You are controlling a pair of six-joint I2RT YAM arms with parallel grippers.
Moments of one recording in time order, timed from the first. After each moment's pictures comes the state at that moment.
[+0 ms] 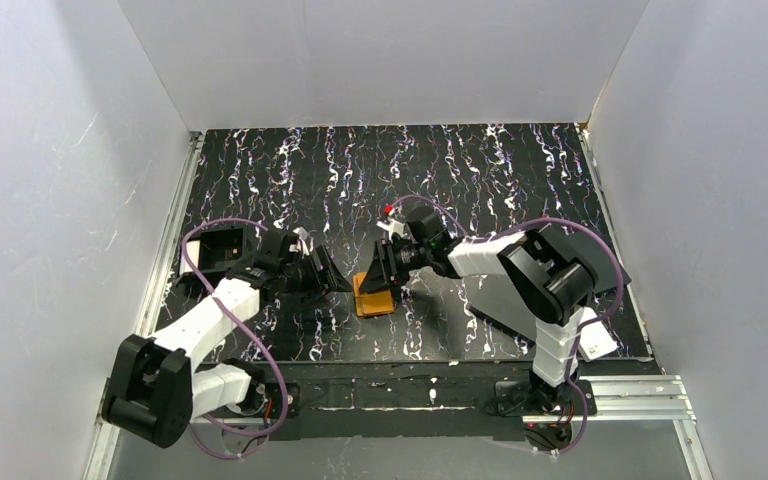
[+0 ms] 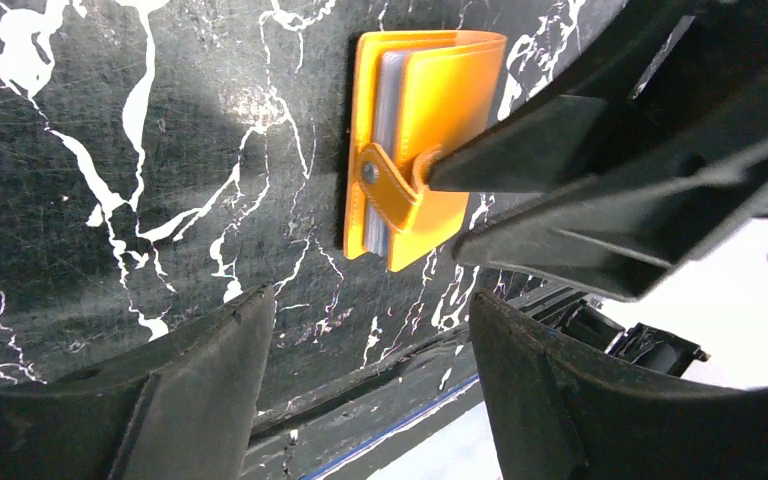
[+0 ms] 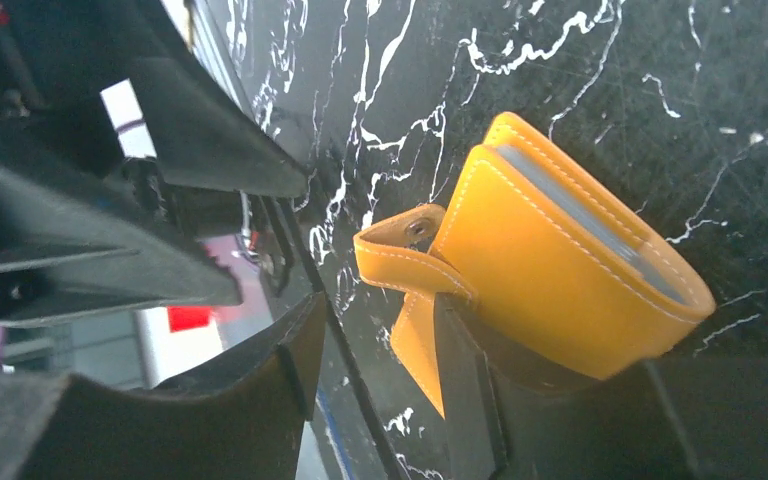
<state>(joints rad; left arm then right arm) -0.39 1.13 0.60 -0.42 0.36 -0.81 0.73 1.92 0.92 0.38 -0.82 0.79</state>
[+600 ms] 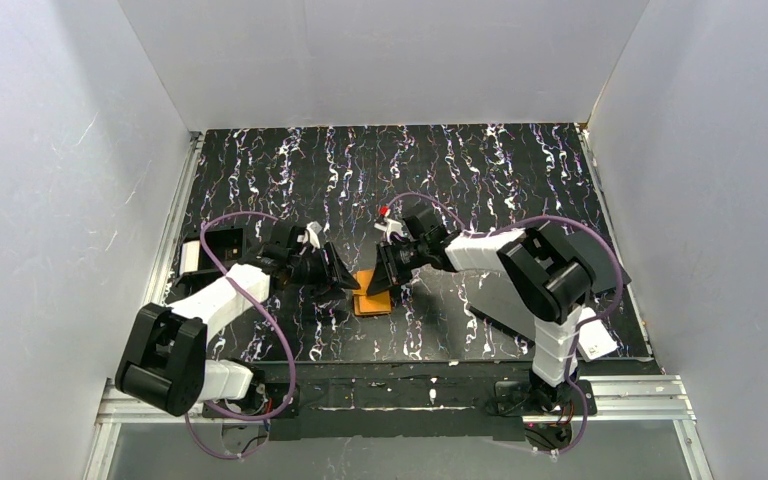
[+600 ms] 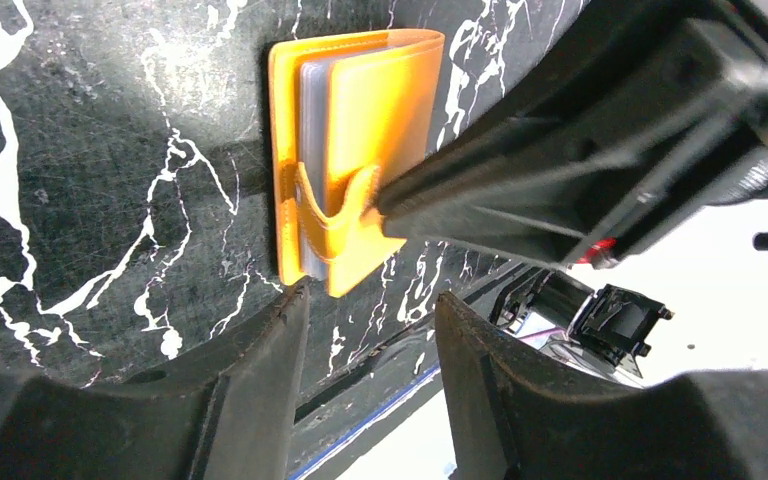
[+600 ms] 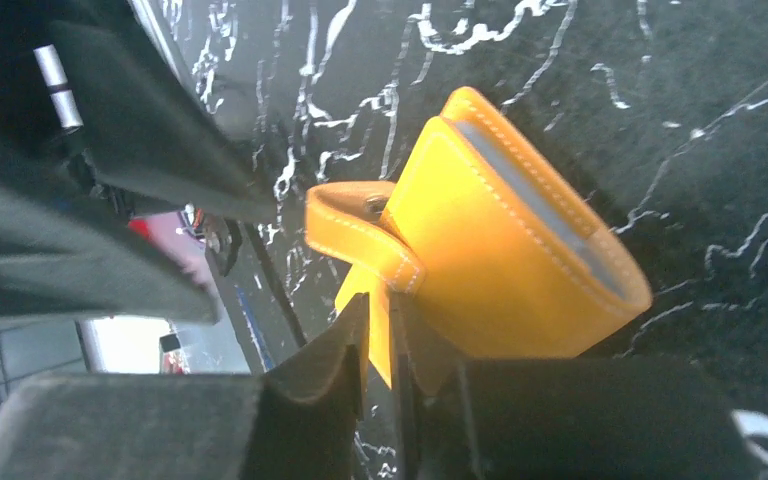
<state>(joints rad) -0.38 1.31 0.64 -0.29 0.51 -0.79 0.73 1.89 1.02 0.07 -0.79 0.52</state>
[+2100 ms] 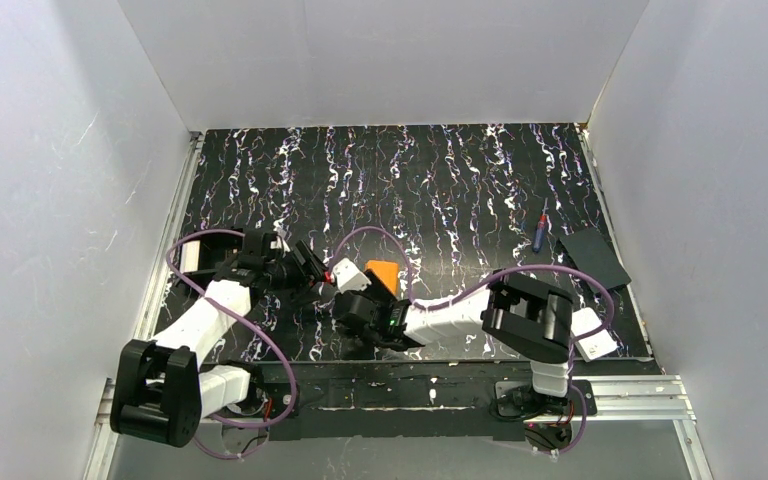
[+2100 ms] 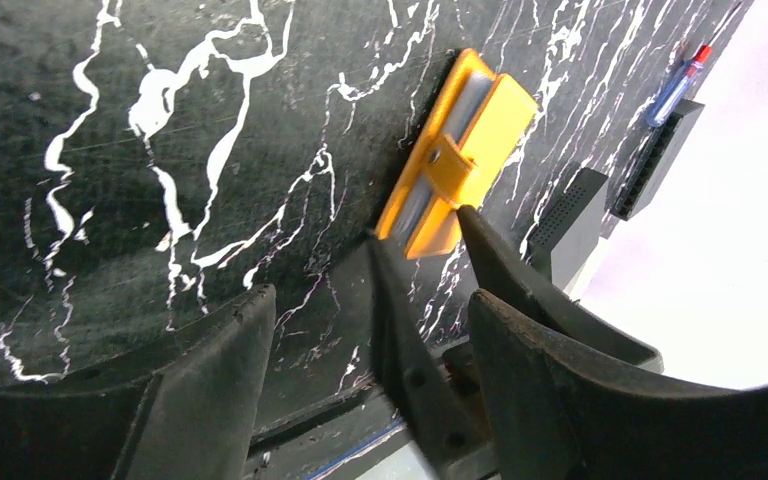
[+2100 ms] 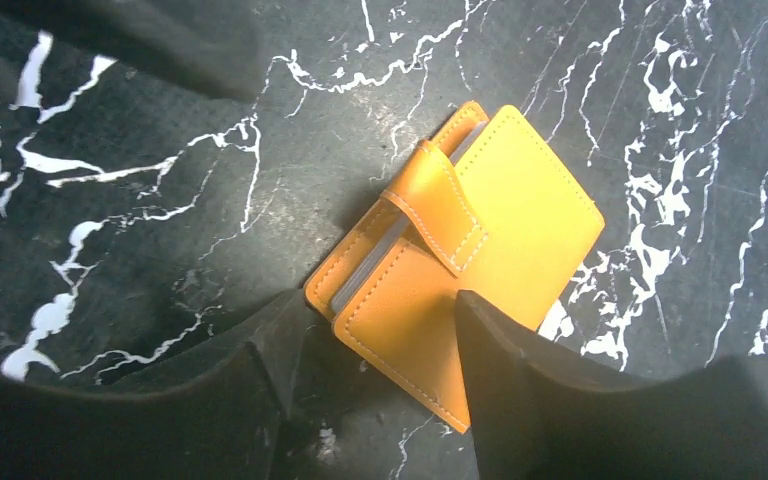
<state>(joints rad) -0.22 1.17 0.56 -0.32 0.45 -0.89 1.33 1.88 1.03 0.04 0.74 0.24</state>
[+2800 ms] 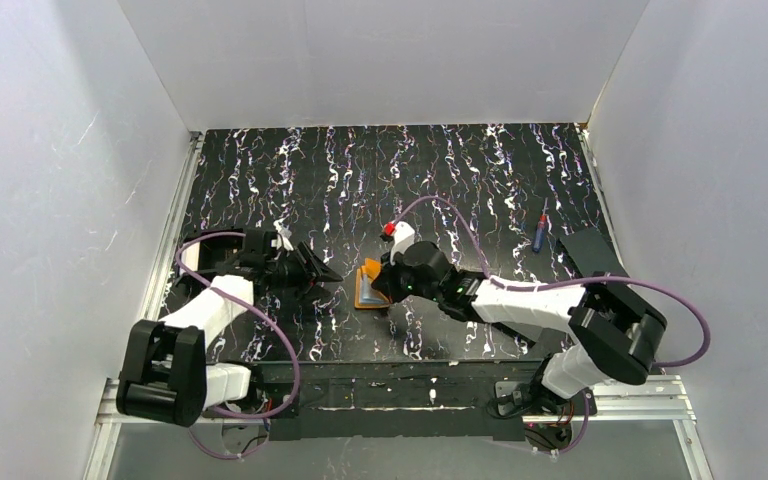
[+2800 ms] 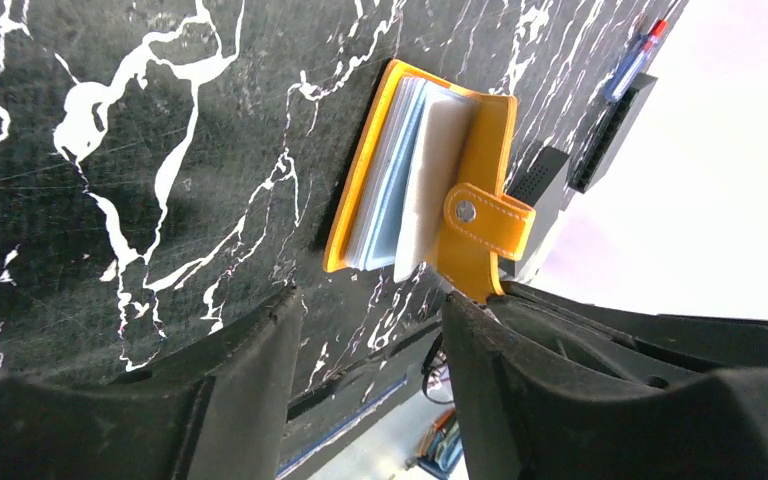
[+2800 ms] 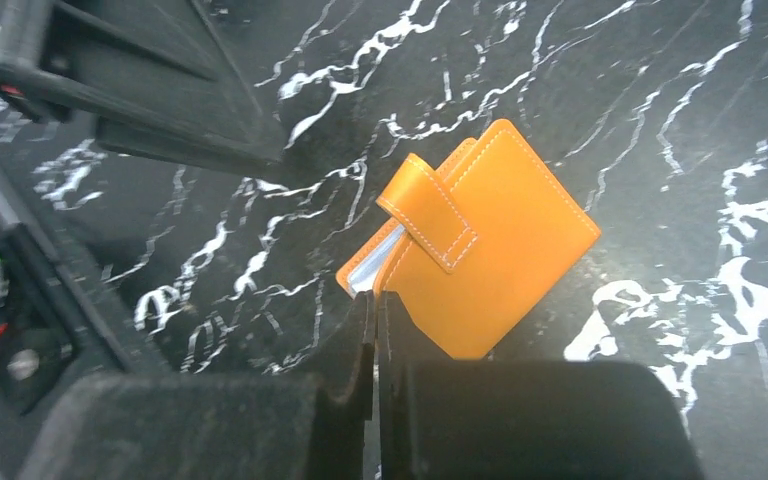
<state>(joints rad) -0.18 1.22 0.54 -0.25 0.57 -0.90 1.04 1.49 0.75 0.23 0.07 0.37</state>
